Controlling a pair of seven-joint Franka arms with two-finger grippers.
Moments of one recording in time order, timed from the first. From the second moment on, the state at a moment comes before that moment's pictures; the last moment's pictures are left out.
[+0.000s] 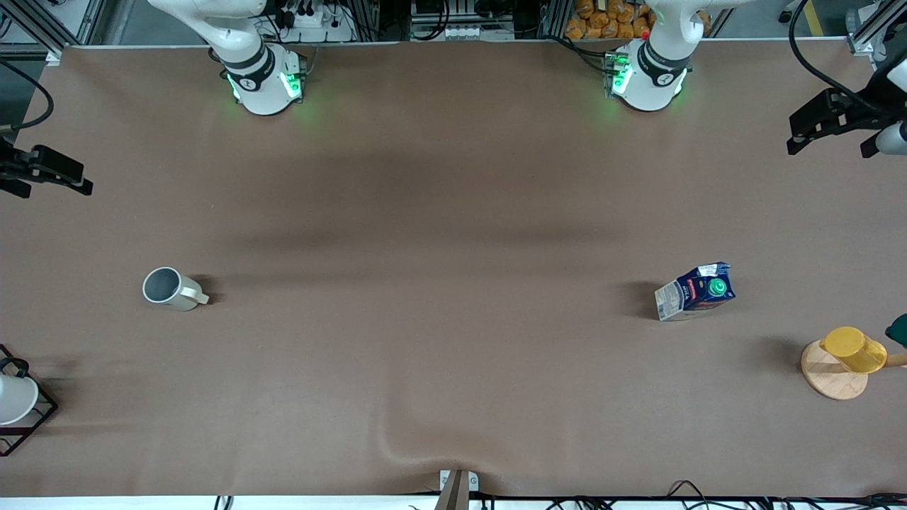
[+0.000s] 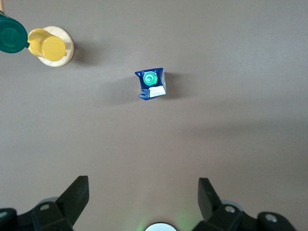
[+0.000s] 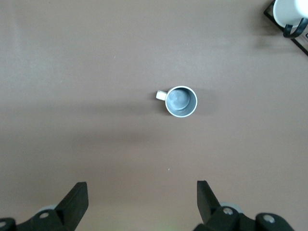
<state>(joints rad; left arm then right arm) 0.06 -0.02 -0.14 -1.43 0.03 1.40 0.00 -0.10 0.03 -0.01 -1.55 0.02 1.52 -0.14</state>
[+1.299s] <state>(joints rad) 0.08 -0.02 -0.13 -1.45 0.03 1.40 0.01 -0.10 0.10 -0.01 -1.53 0.02 1.56 -0.14</state>
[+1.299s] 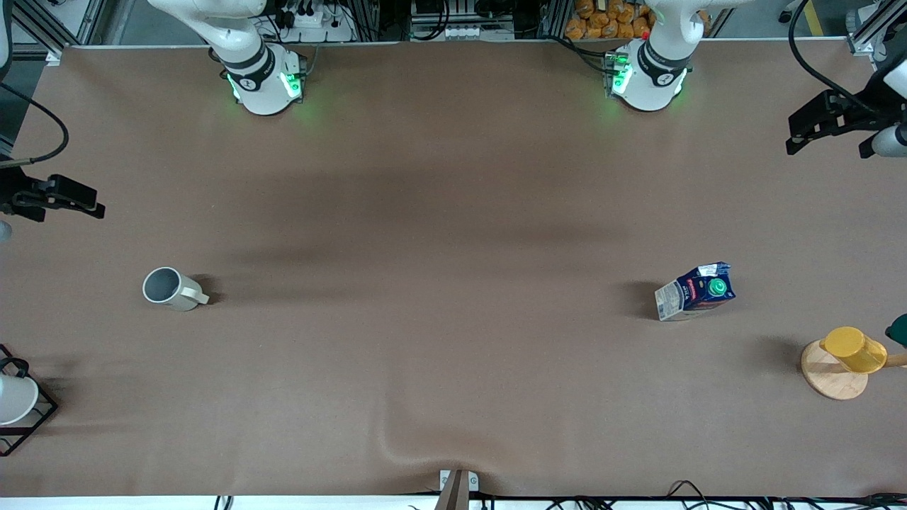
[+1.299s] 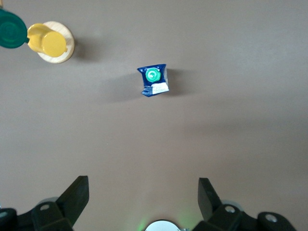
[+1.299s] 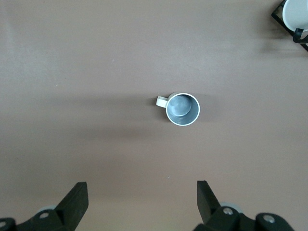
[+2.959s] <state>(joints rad) 0.10 0.40 -0.15 -1.64 0.04 1.97 -0.17 -0.17 0.55 0.00 -1.52 0.03 2.12 -0.72</state>
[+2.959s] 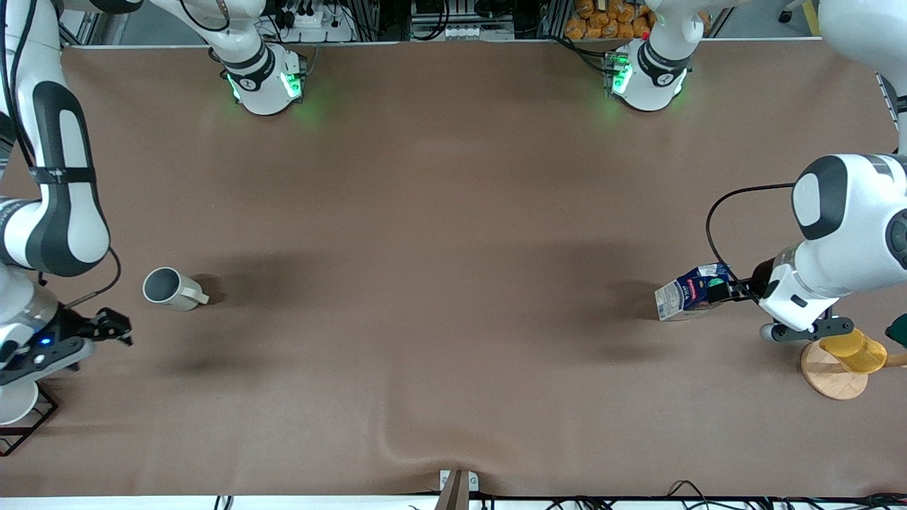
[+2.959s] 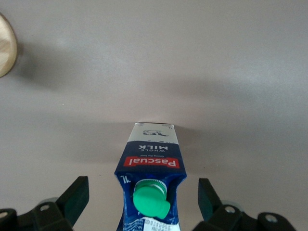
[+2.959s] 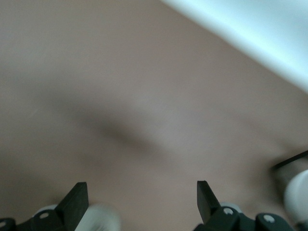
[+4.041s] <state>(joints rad) 0.11 0.40 -0.15 -1.79 0.10 2.04 -0.16 -0.17 0.62 0.00 -1.56 0.03 1.74 -0.47</state>
